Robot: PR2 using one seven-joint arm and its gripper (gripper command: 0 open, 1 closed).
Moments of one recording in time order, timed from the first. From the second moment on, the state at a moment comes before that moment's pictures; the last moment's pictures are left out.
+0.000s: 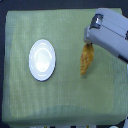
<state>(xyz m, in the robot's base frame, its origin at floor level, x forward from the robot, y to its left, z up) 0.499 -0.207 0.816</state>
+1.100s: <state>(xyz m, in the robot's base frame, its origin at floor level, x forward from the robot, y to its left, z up) 0.489 0.026 0.838</state>
